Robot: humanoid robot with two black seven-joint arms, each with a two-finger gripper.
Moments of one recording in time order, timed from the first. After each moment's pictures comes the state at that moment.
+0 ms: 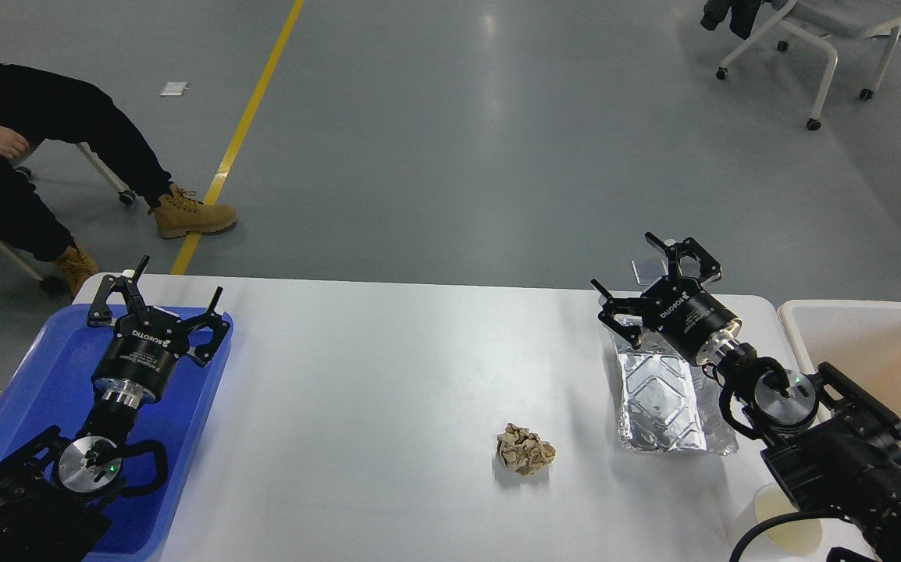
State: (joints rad) left arm -0.47 0.32 -0.97 -0.46 -0.12 -0.78 -0.36; right arm 0.66 -0.16 0.99 0.47 0.20 0.55 -0.18
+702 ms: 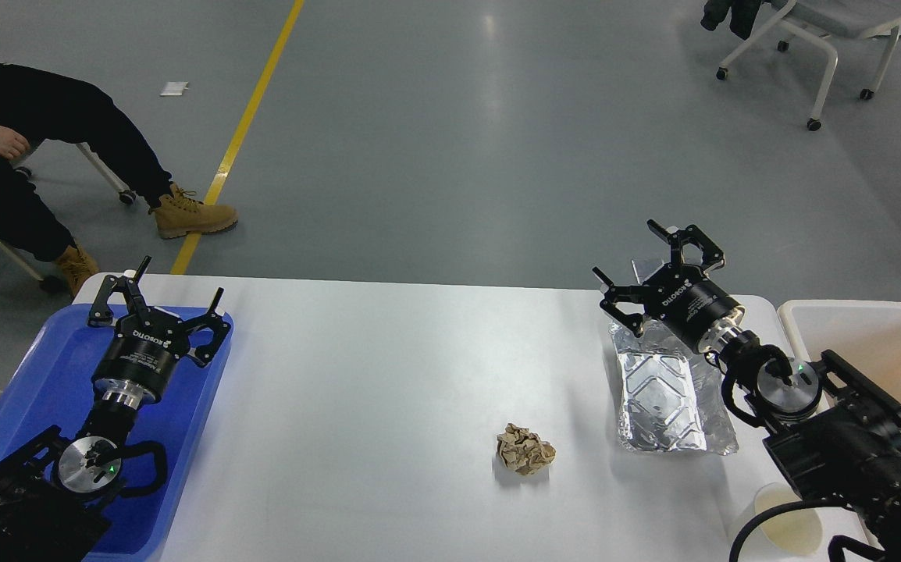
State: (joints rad) left arm -0.47 0.32 -0.96 -0.46 -0.12 -0.78 -0.36; right arm 0.69 -0.17 0.99 0.47 0.20 0.55 -0.18
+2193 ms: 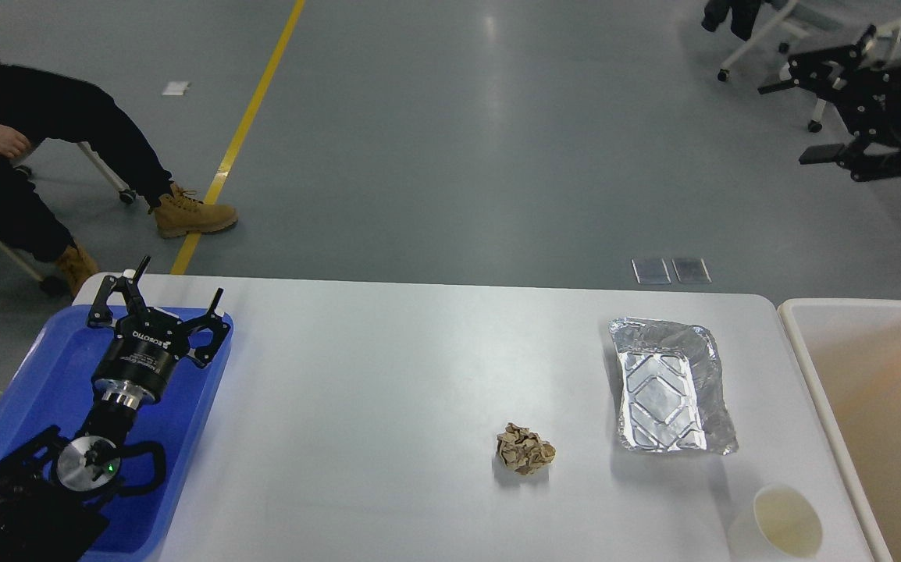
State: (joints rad) left arm -0.47 0.33 -0.96 -0.46 -0.12 -0.78 -0.36; right arm 1.94 -0.85 -0.62 1.02 -0.07 0.55 -0.18
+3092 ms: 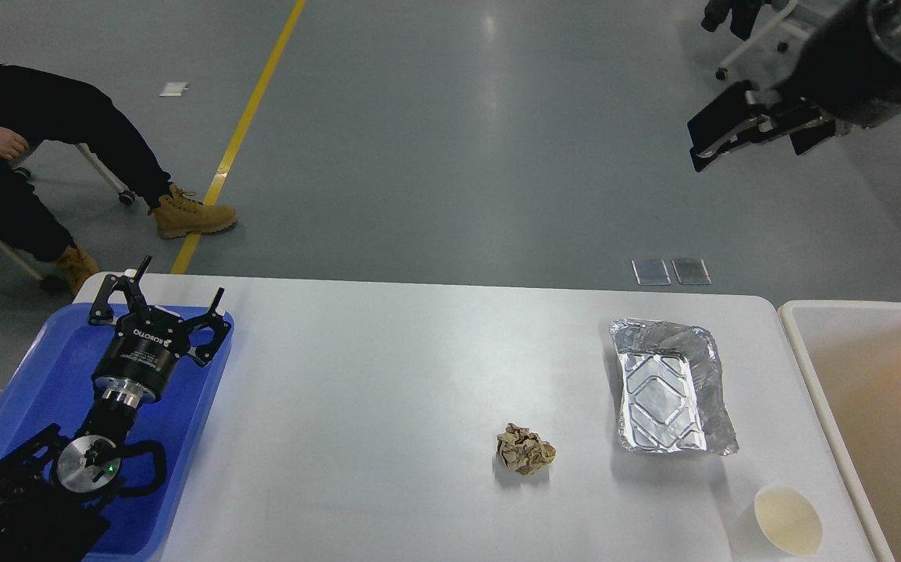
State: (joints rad) left arm -0.47 0.33 -0.96 -0.46 -0.12 -0.78 -0.36; right arm 2.52 -0.53 -0.99 1.41 -0.42 0.77 -0.18
